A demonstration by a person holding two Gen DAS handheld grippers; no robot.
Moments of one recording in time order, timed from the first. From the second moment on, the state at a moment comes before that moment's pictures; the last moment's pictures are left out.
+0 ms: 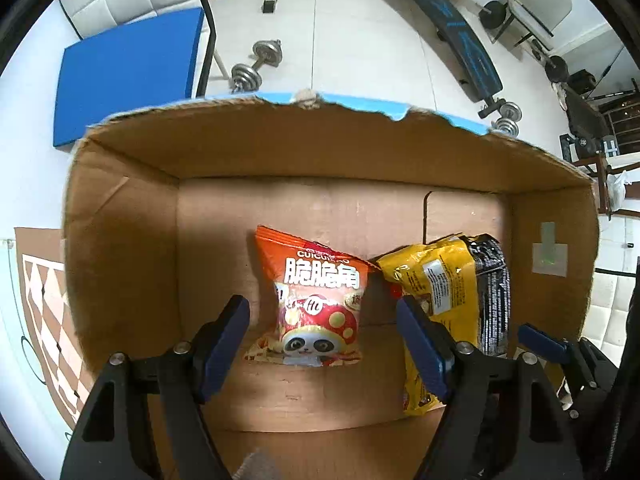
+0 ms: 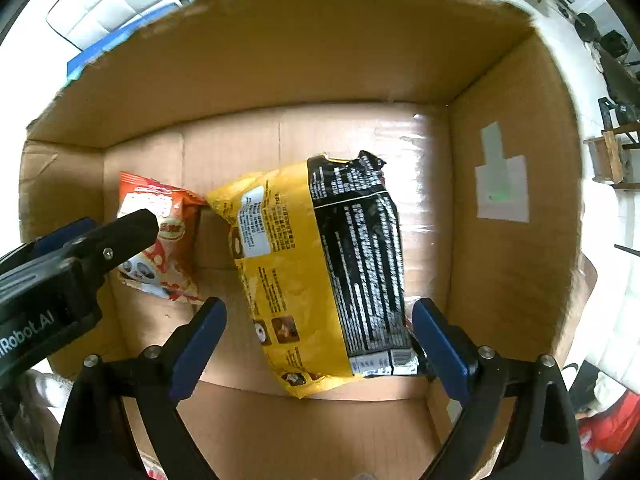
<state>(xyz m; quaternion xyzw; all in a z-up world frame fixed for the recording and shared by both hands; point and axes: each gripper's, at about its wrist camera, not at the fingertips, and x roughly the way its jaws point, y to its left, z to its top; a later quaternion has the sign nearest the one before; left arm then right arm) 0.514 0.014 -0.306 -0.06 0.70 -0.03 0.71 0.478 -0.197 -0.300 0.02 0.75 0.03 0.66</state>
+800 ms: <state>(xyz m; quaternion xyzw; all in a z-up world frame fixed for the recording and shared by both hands) 0.396 0.008 -0.214 -0.05 0.59 -0.01 0.81 0.347 -0.224 -0.200 0.01 0.64 0.02 0.77</state>
